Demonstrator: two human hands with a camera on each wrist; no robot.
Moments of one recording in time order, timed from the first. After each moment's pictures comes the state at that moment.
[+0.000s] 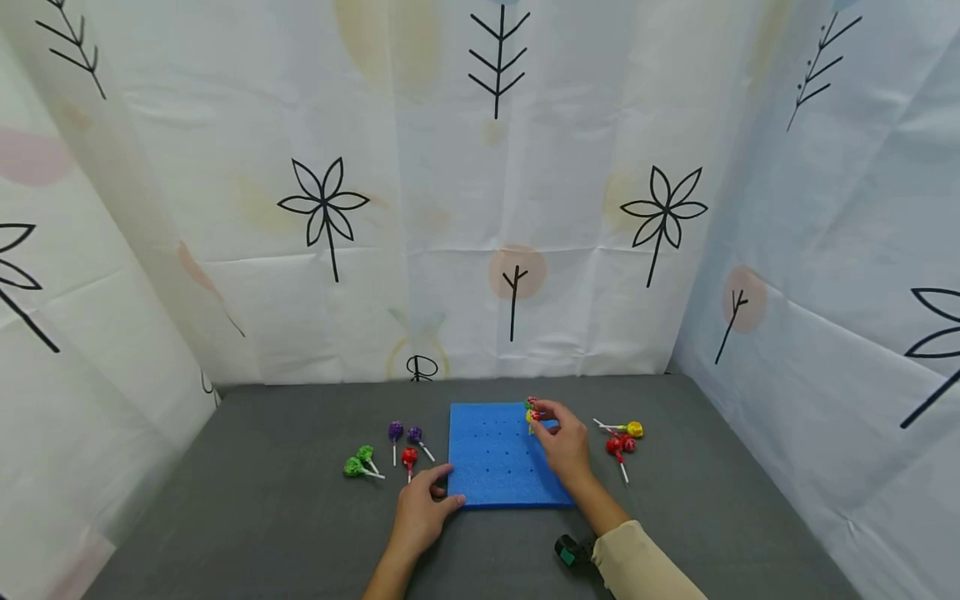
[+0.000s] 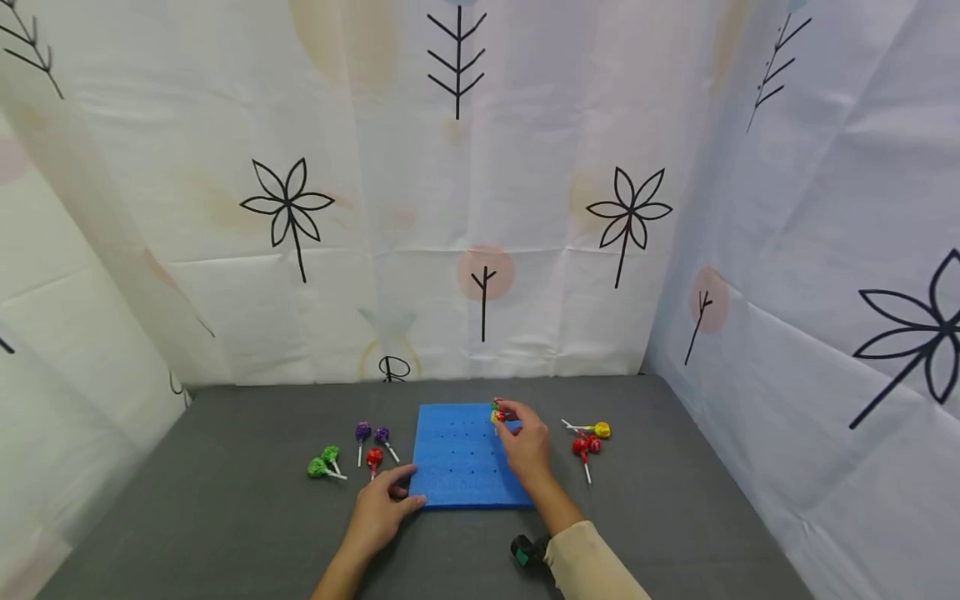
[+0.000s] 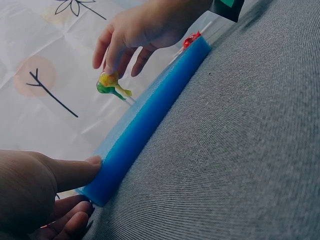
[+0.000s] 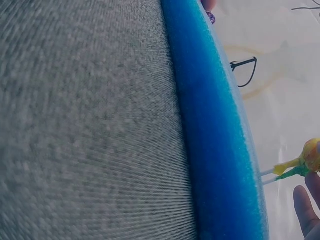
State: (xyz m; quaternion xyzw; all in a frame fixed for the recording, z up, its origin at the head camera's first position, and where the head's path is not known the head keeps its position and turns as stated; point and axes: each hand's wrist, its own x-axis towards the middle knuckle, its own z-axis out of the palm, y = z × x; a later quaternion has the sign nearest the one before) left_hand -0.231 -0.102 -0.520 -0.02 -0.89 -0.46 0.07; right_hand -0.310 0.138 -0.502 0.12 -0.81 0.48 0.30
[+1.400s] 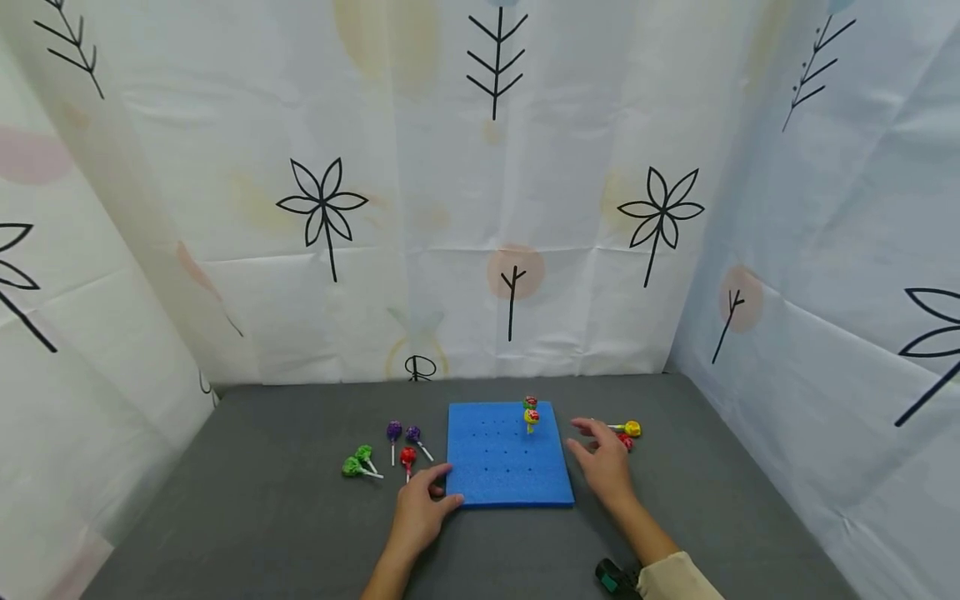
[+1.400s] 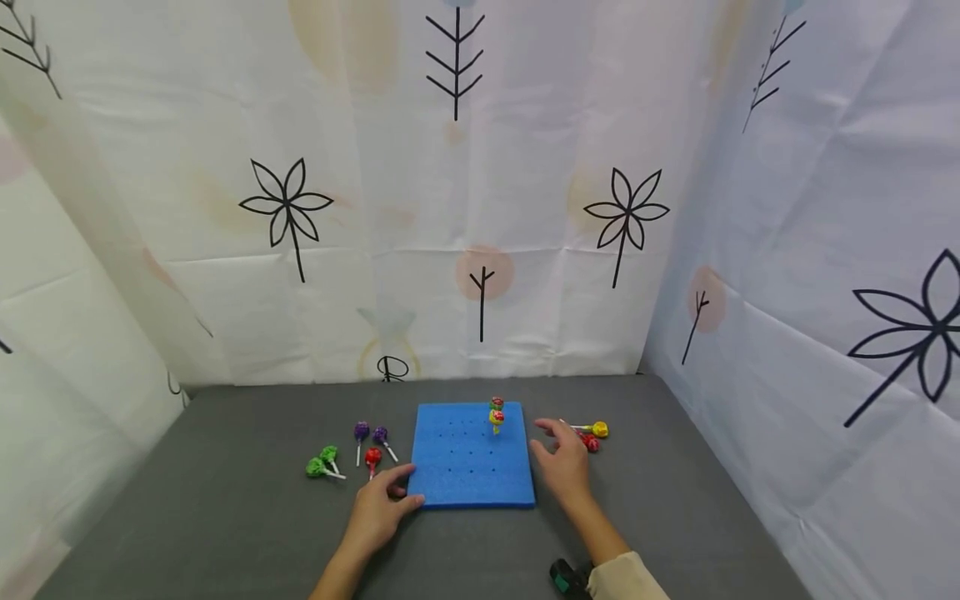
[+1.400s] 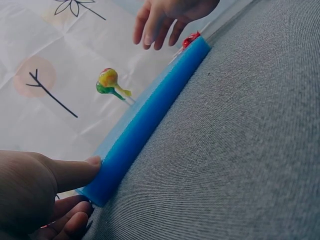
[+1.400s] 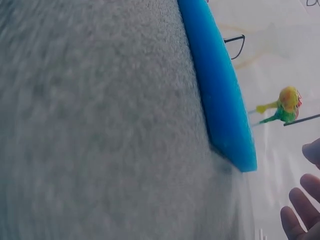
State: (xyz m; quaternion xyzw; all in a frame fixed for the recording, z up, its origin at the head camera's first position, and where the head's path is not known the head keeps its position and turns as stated) left_hand -0.231 -0.103 -0.523 -0.03 -0.88 -0.46 0.08; right_hand -0.283 0.196 -0.508 0.08 -0.85 0.43 0.29
